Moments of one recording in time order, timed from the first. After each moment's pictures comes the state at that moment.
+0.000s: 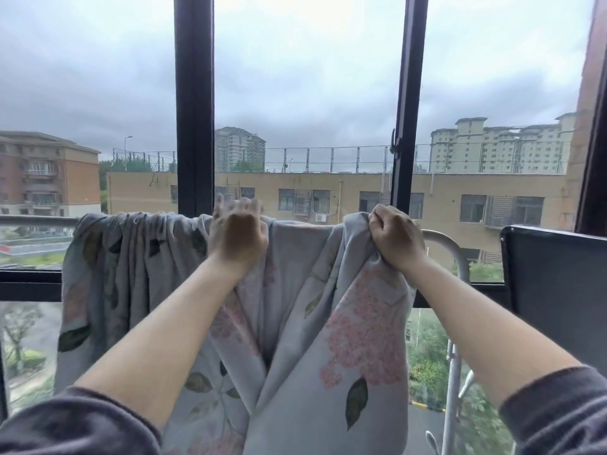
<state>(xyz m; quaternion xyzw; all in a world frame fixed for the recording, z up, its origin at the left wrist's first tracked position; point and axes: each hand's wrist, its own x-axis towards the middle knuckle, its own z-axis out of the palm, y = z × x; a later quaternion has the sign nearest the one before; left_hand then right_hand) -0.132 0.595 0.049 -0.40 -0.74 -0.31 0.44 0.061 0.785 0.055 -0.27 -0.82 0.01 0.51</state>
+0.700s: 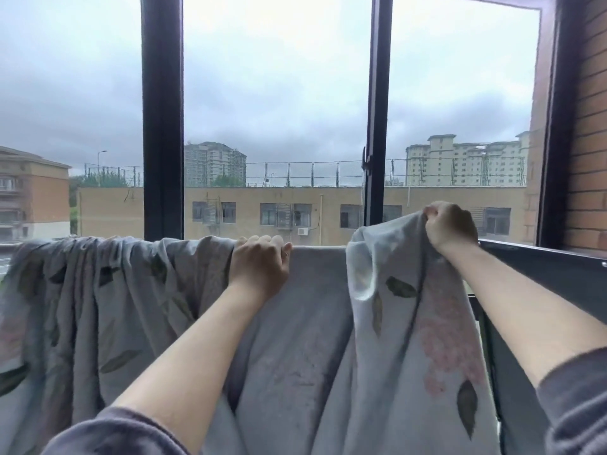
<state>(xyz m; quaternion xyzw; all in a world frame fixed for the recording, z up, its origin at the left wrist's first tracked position) -0.087 0.666 0.042 -0.47 -0.75 -0.24 0.40 0.154 0.862 0.107 -0.45 -0.72 0.04 0.53</state>
